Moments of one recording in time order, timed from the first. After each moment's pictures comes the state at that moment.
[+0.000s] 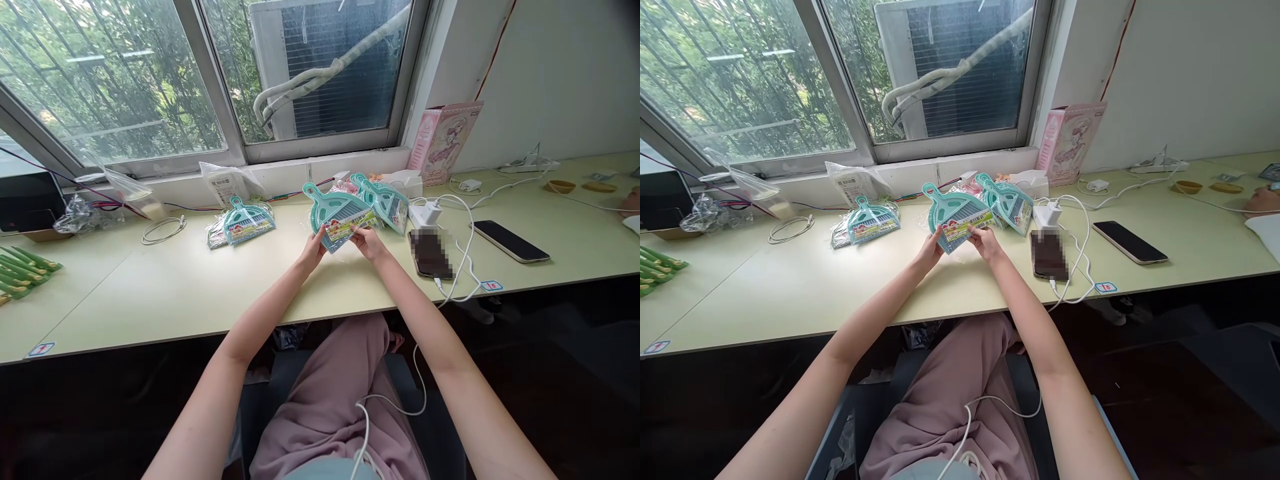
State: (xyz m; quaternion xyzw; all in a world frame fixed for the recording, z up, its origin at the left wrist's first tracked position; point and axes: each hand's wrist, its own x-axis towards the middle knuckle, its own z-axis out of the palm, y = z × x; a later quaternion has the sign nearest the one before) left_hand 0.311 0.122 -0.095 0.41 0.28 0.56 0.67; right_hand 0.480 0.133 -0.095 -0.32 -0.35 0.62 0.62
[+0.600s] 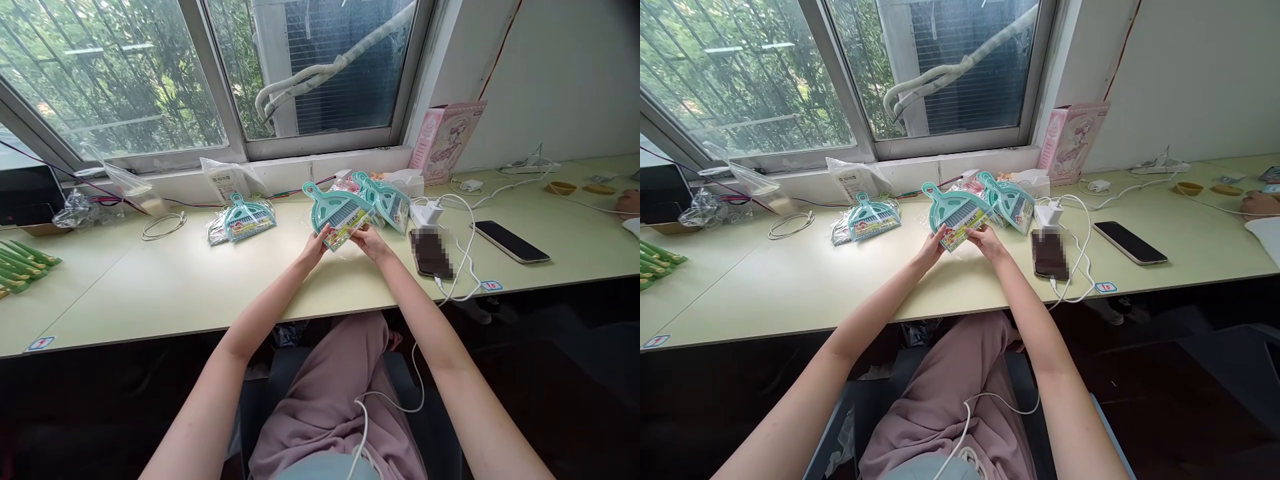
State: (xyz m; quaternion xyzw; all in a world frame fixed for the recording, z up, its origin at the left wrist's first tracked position) left_hand 0.313 0.121 -0.095 0.41 0.31 0.55 0.66; right_hand 0.485 0.134 -0.100 -0.30 -0.41 0.62 0.60
